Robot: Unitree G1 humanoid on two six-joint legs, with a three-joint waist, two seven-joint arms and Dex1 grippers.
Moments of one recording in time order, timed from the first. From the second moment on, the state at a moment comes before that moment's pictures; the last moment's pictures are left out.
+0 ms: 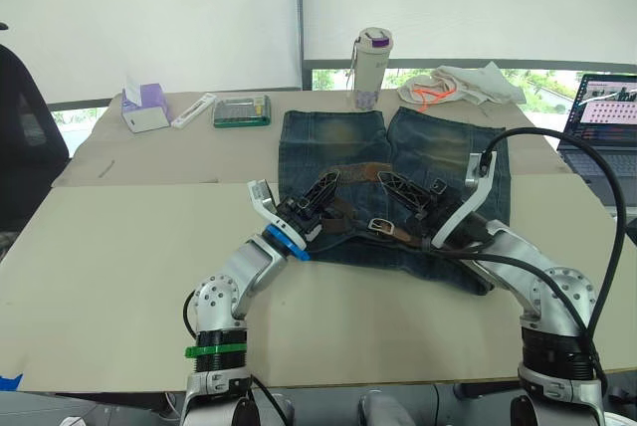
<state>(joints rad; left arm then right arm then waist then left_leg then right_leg) -0.42 -0.09 0.23 0.02 -1.57 0.82 -0.03 -0.39 -0.40 -0.22 -0.25 1.62 0.86 -0.11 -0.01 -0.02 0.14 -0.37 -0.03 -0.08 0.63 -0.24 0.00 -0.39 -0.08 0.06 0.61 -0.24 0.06</state>
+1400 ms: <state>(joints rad) -0.37 0.01 0.25 0.04 -1.37 0.85 0.05 -0.29 -0.66 0.18 -0.08 0.08 0.29 0.54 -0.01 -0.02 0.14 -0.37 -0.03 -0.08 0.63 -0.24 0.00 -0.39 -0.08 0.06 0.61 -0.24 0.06</state>
